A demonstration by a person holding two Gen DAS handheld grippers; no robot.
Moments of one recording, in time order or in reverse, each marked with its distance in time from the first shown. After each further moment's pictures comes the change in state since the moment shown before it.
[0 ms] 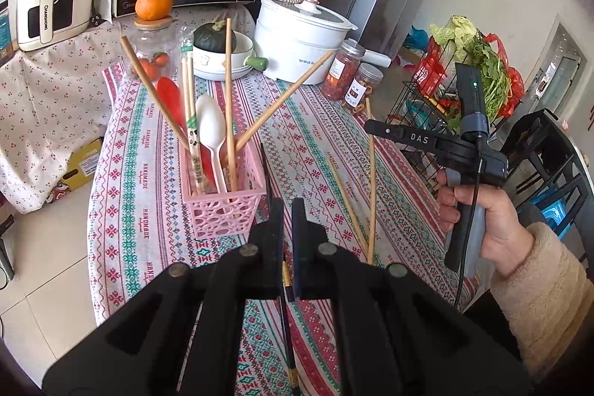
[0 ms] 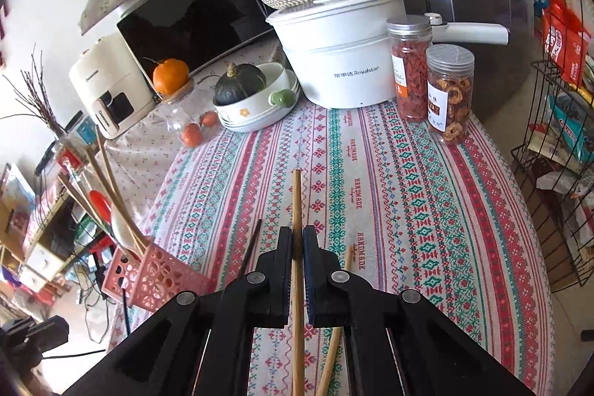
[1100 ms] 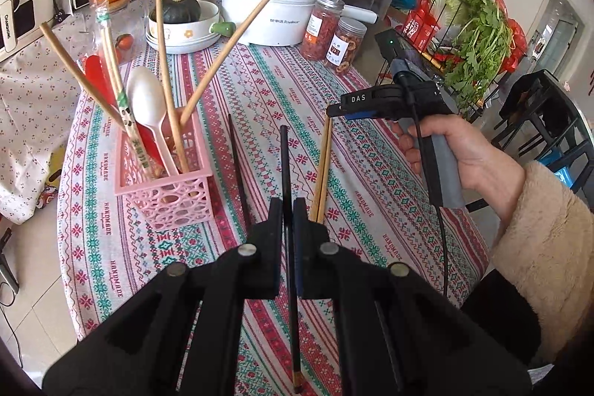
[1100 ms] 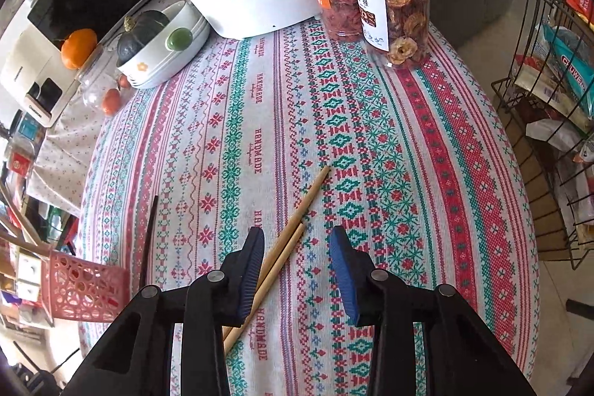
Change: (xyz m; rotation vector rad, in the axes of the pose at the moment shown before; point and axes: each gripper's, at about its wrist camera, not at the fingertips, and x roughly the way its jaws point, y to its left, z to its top) left arm 0.052 -0.033 -0.004 0.079 0.146 -0.008; right arm 0.100 -0.090 0.011 0.116 0.331 -0.152
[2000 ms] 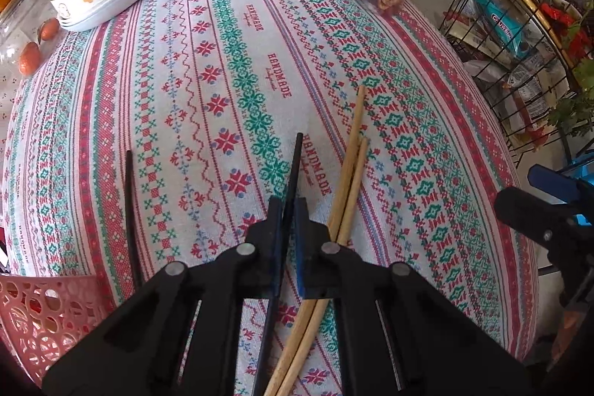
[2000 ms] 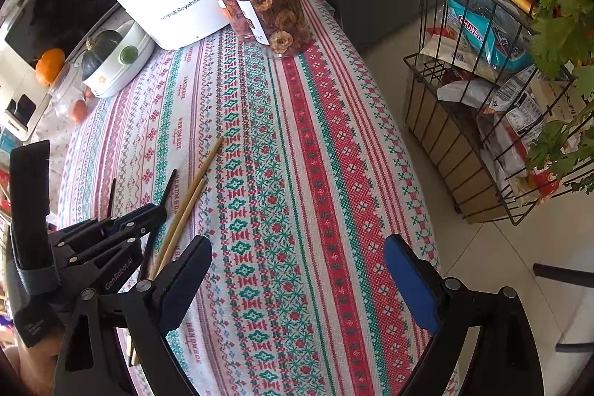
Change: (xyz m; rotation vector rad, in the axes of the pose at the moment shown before) left arm 0.210 -0.054 0.081 0.020 0.302 0.194; right arm -0.061 -0.068 -0.038 0.088 0.021 -0.093
